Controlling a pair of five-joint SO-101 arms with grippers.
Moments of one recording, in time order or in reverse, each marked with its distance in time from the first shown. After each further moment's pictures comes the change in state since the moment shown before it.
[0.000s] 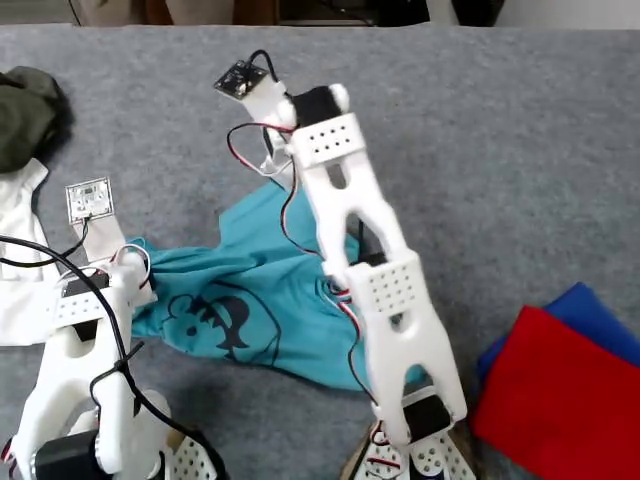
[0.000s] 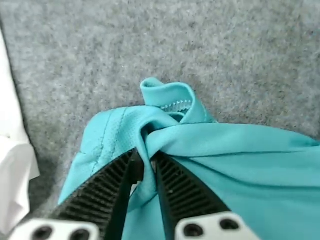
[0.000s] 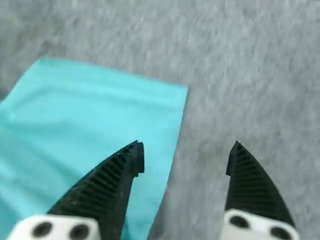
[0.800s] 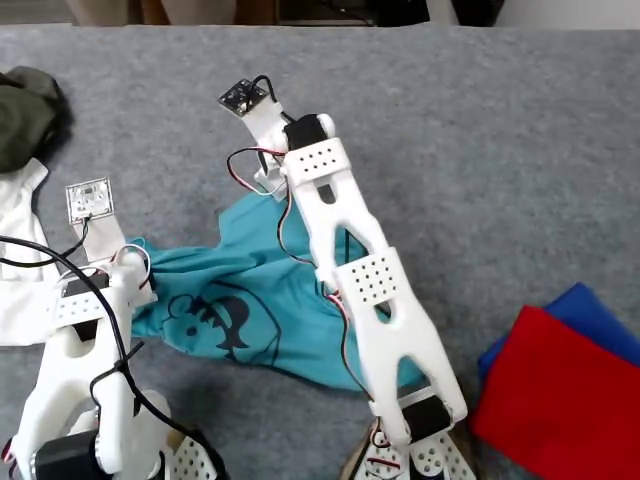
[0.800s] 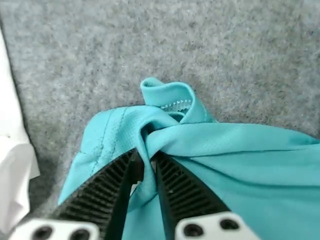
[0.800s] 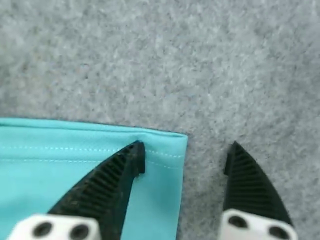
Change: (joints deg) left arm 0.0 0.0 0.0 0.4 0.0; right arm 0.1 15.8 -7.8 -9.7 -5.2
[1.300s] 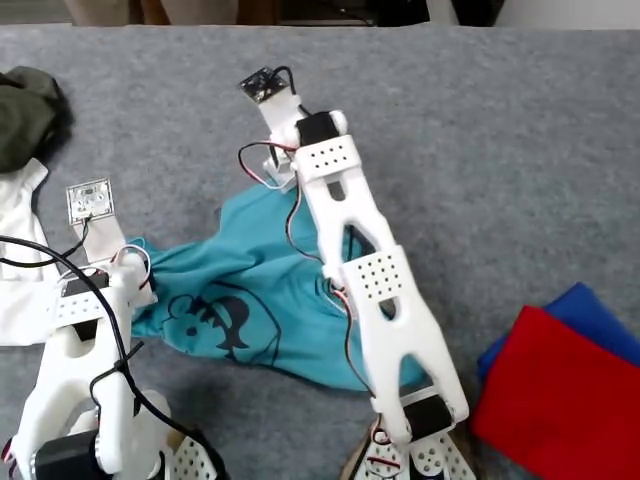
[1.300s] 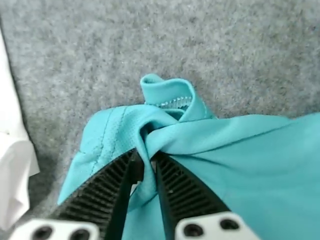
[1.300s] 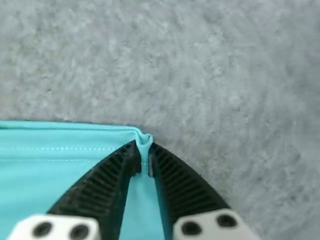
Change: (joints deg) left arm 0.0 0.0 -0.1 0.6 0.0; right arm 2.6 0.3 -3.5 0.5 -7.1
